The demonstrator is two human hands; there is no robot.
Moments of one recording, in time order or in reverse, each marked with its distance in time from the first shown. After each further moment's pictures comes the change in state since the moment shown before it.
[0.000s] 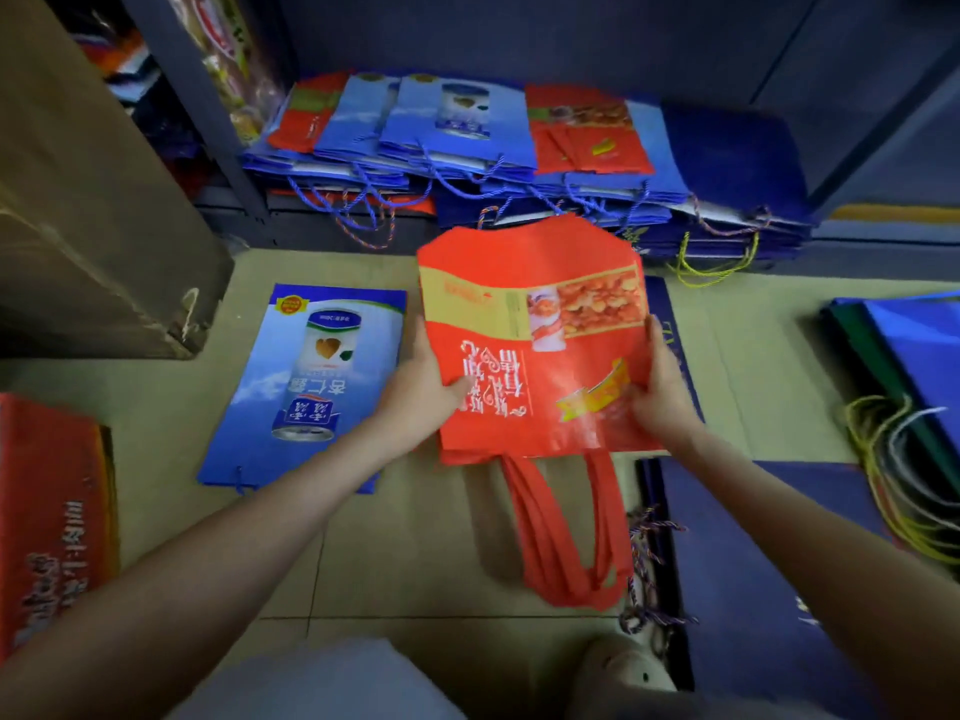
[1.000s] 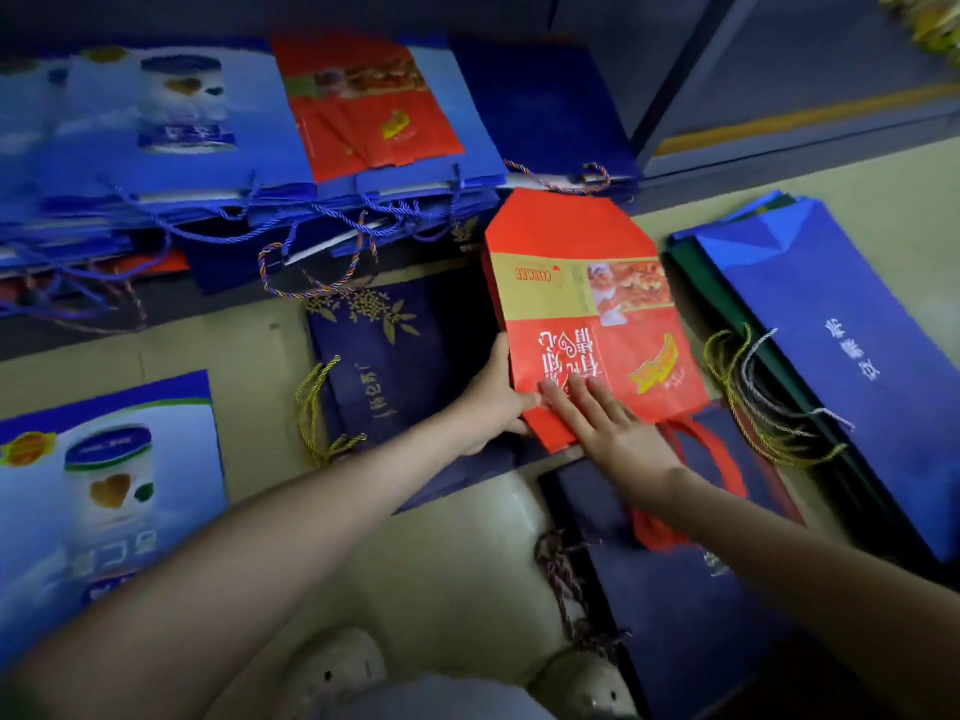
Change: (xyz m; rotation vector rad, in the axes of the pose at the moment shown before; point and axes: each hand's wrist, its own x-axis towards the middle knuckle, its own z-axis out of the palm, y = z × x) left_hand 0.086 0.144 0.156 -0.572 -0.801 -0.018; right_hand -0.024 0.045 -0.066 -0.899 -0.177 -0.111
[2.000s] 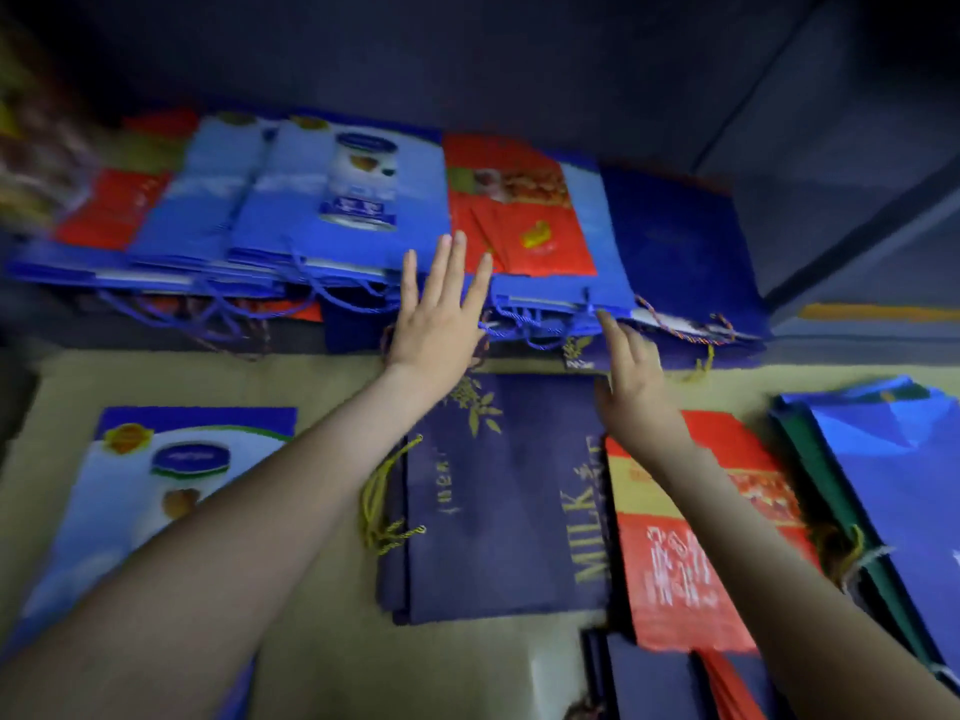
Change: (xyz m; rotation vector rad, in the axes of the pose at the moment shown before) left_hand 0.035 0.076 -0.187 1.669 0.897 0.231; right_hand 0.210 -0.014 -0.072 0.344 0.331 -0.053
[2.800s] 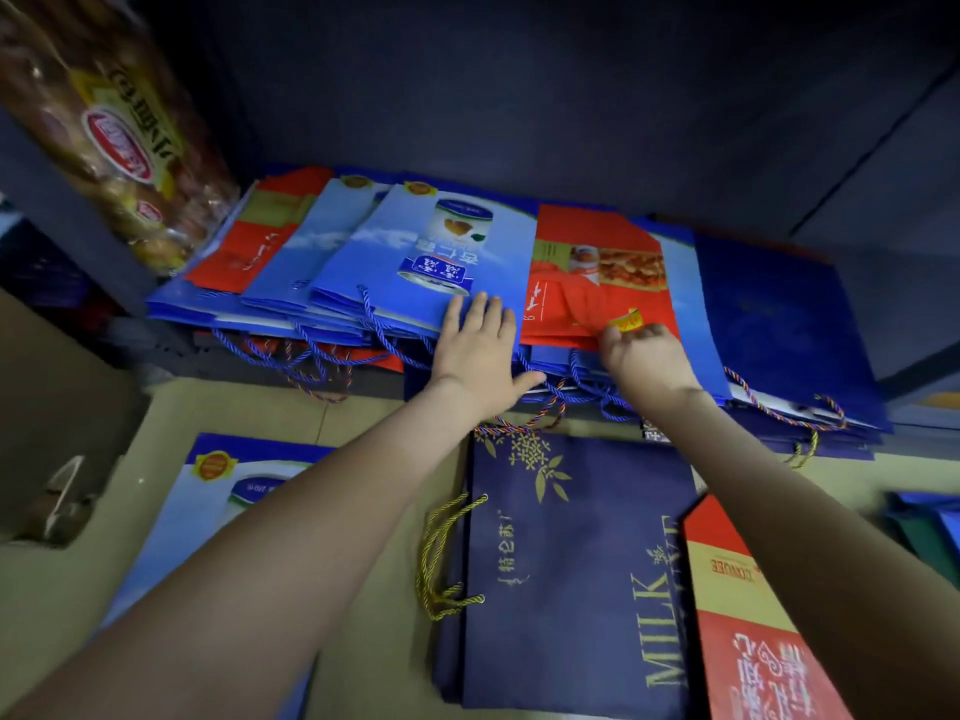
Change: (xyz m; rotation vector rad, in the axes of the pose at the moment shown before) left_hand 0.025 -0.045 -0.003 0.018 -0.311 -0.046; right_hand 0.122 -0.050 0.016 -0.841 -0.170 -0.412
